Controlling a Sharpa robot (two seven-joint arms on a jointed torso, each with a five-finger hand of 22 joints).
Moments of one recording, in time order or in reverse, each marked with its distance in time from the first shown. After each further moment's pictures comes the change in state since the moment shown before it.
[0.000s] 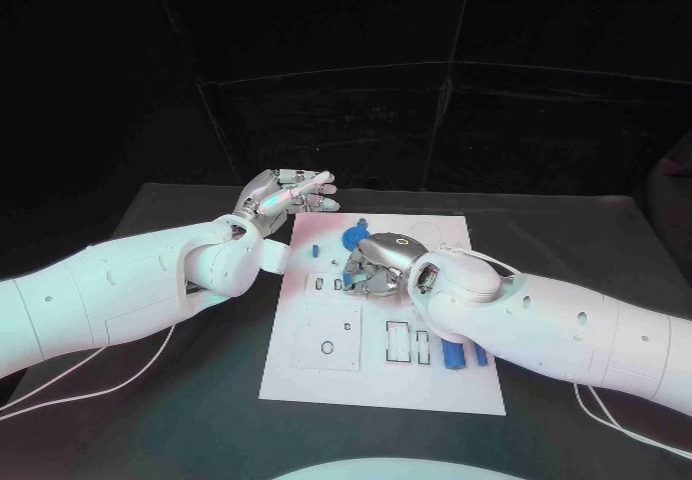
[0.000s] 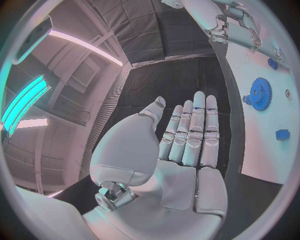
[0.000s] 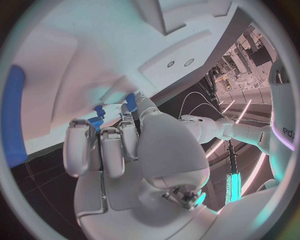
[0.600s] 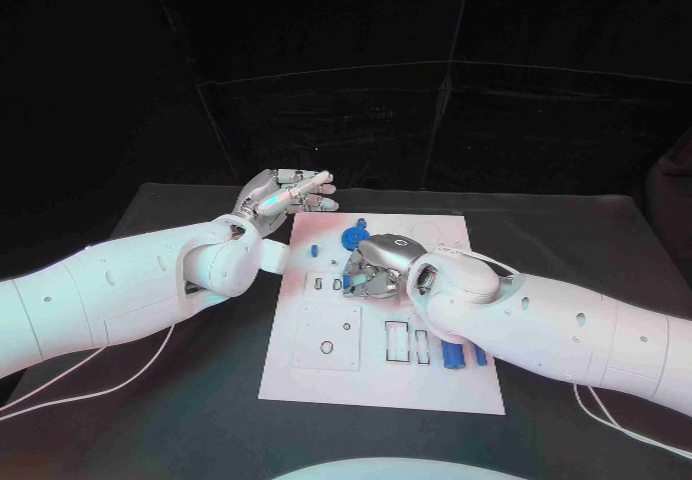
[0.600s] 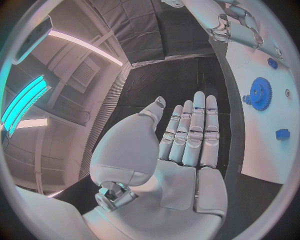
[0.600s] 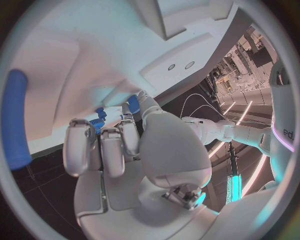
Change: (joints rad) left arm 0.000 0.001 0.000 -0.002 0.000 0.000 0.000; left_hand 0.000 0.000 0.000 0.000 0.000 0.000 0.000 0.000 0.000 0.000 0.000 0.000 0.000 0.000 0.000 0.000 0.000 0.000 0.000 0.000 0.000 0.000; right arm -0.001 0.000 -0.002 0.003 -0.012 0.007 -0.016; right_hand -0.051 -0.051 -0.015 0.023 -0.051 -0.023 0.019 -0.023 -0.002 -0.025 0.014 -0.039 -0.076 0.002 0.002 -0.004 0.001 0.000 -0.004 0.004 0.000 -0.005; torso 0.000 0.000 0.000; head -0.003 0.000
